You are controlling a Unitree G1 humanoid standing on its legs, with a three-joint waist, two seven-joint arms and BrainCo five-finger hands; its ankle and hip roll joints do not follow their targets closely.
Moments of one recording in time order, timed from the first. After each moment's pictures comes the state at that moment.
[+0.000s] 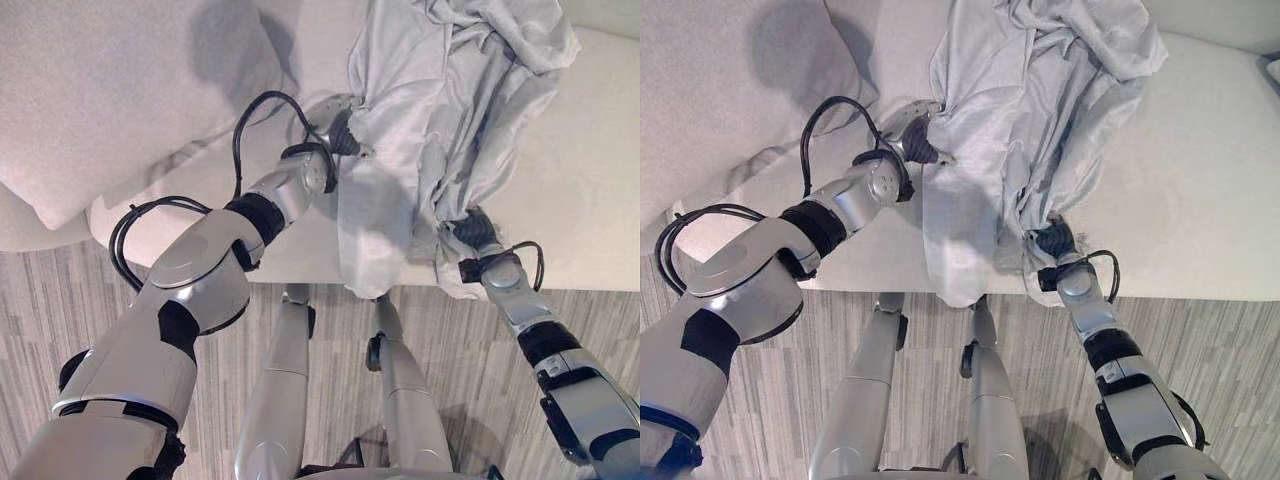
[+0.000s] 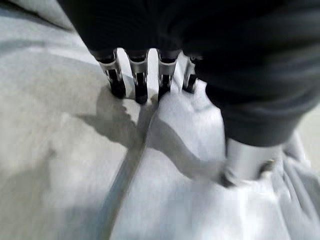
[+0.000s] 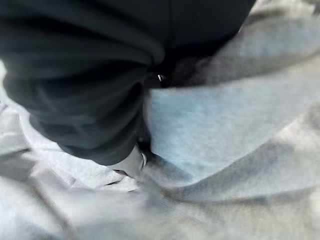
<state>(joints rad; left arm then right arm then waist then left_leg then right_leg) -1.41 0.38 -1.10 1.00 -0.18 0.00 0.28 -0.52 -0.42 0.18 0.71 0.04 -0.09 -0.16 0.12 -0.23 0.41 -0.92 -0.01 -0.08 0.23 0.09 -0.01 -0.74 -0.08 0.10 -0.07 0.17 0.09</state>
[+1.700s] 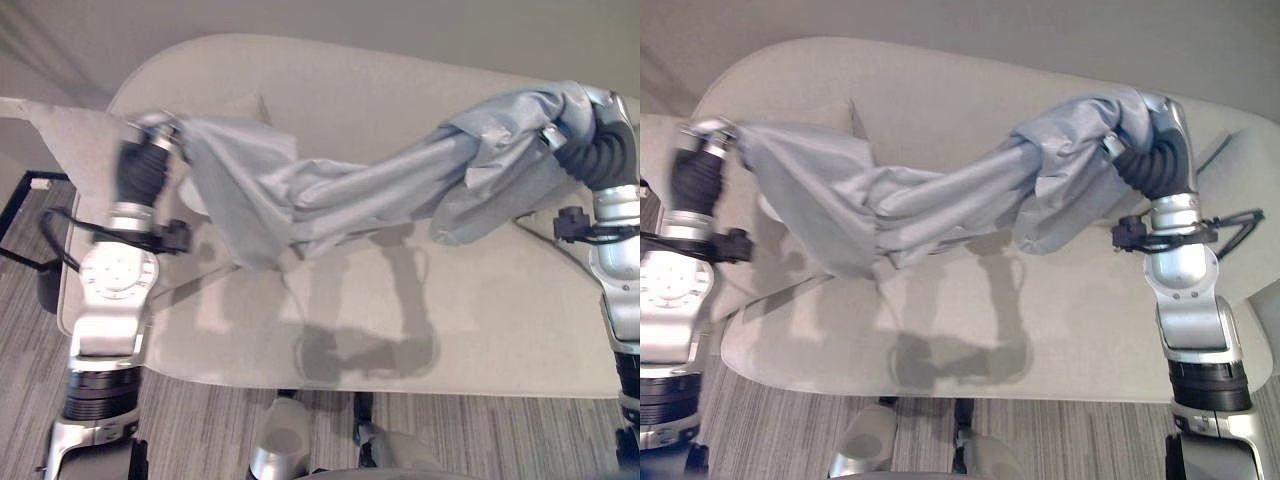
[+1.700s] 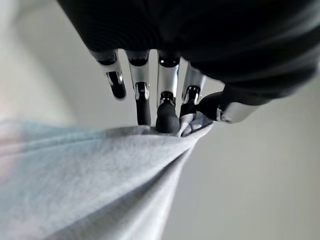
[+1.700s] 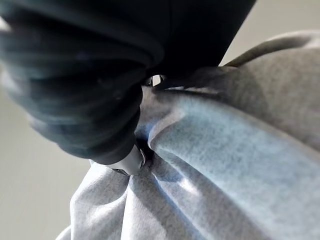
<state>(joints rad) -0.30 0.63 0.28 -0.26 -0.17 0.03 0.10 -0.40 -0.70 -0.12 -0.19 -0.11 -0.11 -0.12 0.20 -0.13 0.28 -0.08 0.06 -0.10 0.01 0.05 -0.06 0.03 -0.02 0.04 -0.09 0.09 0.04</state>
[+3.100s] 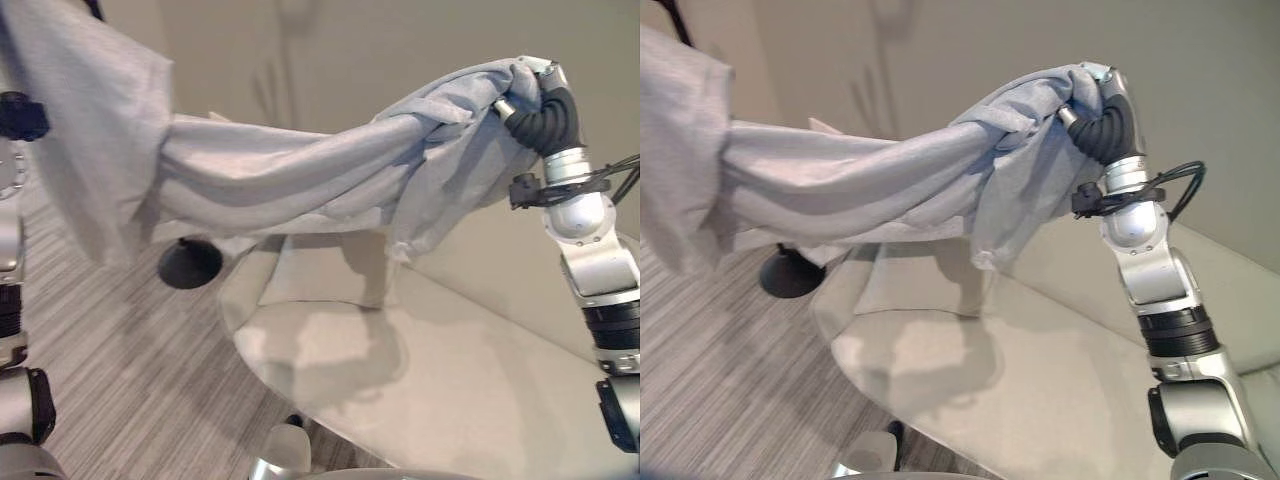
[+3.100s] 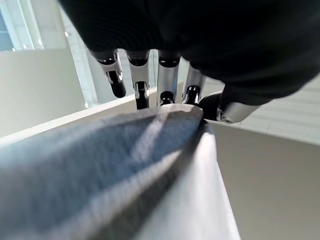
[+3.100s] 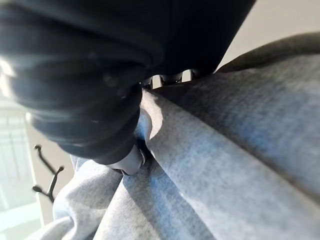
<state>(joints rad) -0.65 1.08 0.16 0.11 0.02 0.00 0.37 -0.65 -0.79 0.11 0.01 -0.08 -0.05 -0.21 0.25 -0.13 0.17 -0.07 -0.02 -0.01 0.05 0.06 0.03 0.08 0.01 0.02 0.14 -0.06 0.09</state>
